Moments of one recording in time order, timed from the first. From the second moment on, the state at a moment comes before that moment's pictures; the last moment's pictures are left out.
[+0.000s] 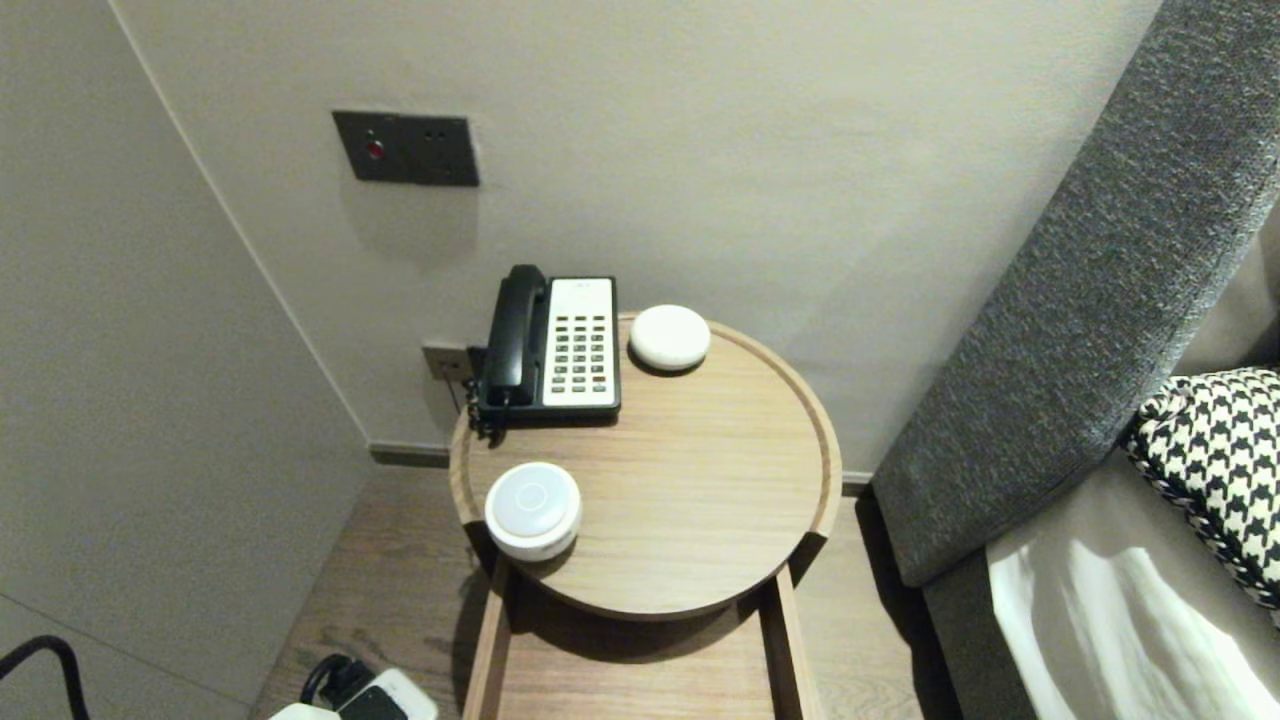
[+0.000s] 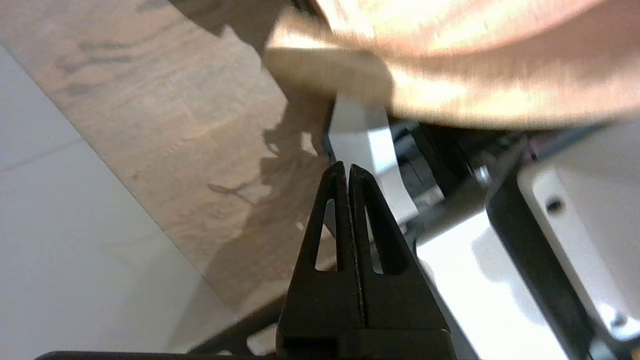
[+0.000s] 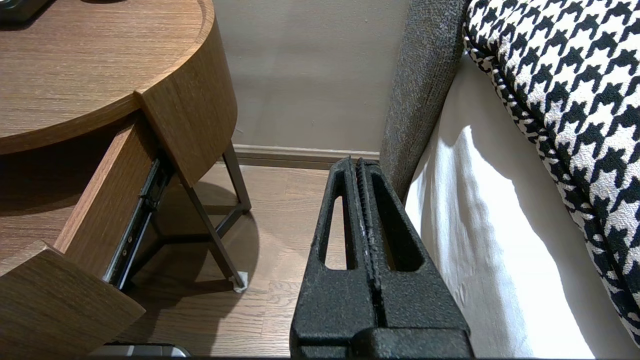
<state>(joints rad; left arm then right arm) -1.11 1.41 -0.40 0.10 0.30 -0.39 0.01 0.00 0.00 -0.11 -0.02 -0.01</state>
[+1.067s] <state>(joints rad) -0.99 1.55 -0.56 0.04 0.32 -0.36 0.01 0.00 0.00 -0.11 -0.02 -0.01</state>
